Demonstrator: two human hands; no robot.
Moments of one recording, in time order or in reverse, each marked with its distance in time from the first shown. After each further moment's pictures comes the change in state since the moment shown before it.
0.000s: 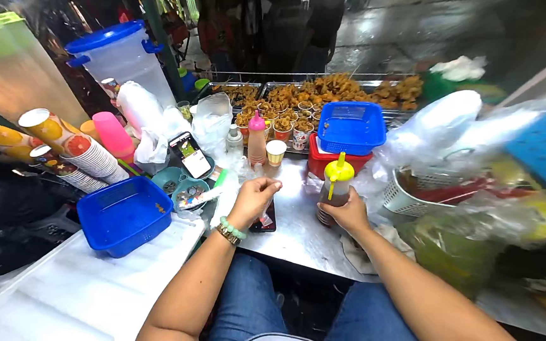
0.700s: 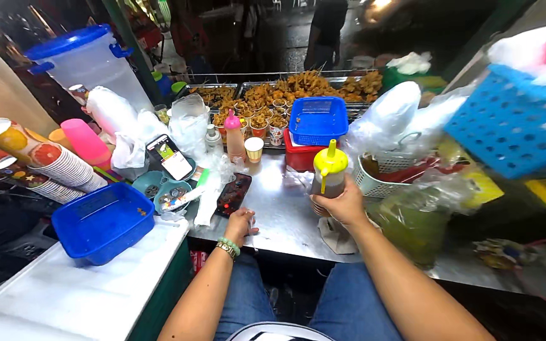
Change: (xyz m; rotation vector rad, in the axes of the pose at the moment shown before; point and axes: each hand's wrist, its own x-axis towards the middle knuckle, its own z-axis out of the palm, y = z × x) left_hand -0.019 -0.101 0.035 -0.220 0.156 -0.541; right_hand -0.030 -0.036 -0.041 0.104 0.103 -0.114
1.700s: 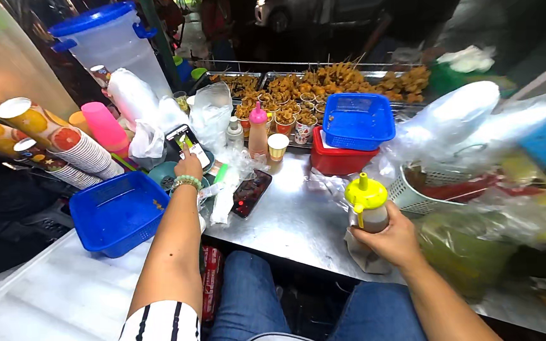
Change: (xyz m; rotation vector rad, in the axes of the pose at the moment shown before) left_hand 0.083 0.140 -0.148 1.367 0.535 0.160; right_hand -0.028 0.011 -0.018 -0.247 -0.087 -0.077
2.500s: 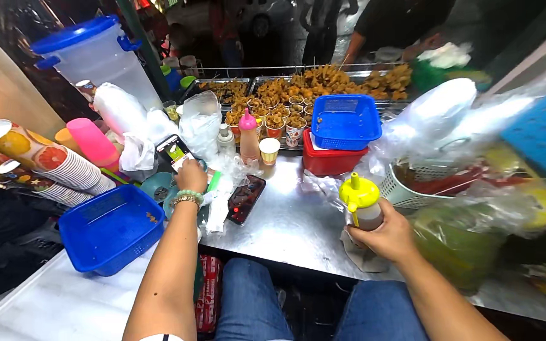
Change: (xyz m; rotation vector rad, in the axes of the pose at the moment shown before) left_hand -0.028 0.020 -0.002 -0.405 0.152 0.091; right_hand 0.000 0.002 -0.004 -0.027 0.019 0.016
